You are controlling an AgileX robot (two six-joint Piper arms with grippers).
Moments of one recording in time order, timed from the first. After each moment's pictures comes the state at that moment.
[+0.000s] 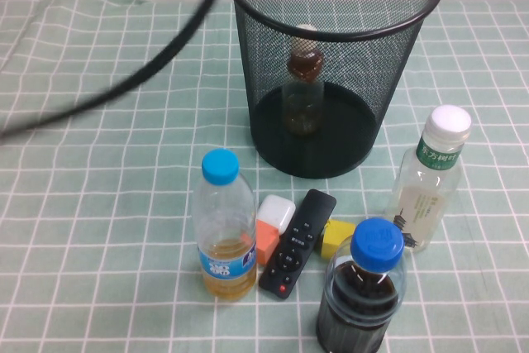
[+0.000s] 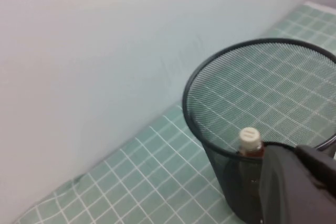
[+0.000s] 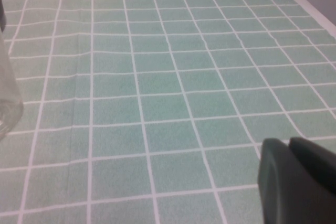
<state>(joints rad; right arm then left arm) -0.13 -0.01 0.03 -0.06 0.36 0.05 -0.49 1.30 -1.99 -0.08 1.12 0.35</state>
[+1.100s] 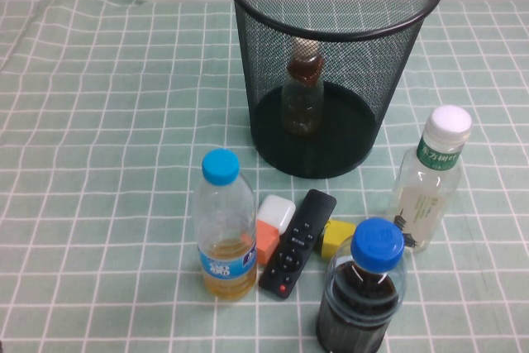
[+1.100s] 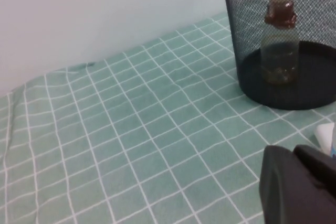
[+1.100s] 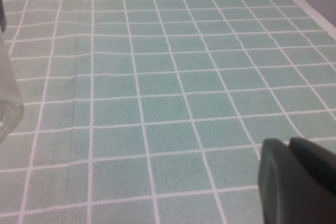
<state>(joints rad) -0.13 -0.01 0.03 -0.06 0.36 0.05 -0.48 0.36 -0.49 0.21 0.47 -0.02</state>
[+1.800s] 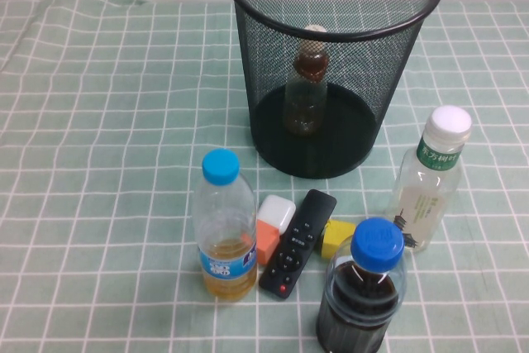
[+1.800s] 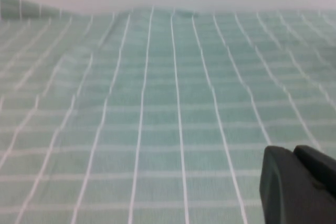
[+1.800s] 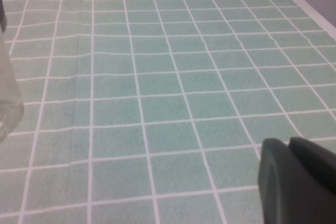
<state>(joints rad) -0.13 -0.01 0.03 -0.06 0.36 0.05 -0.05 -0.01 0.02 -0.01 0.21 -0.02</state>
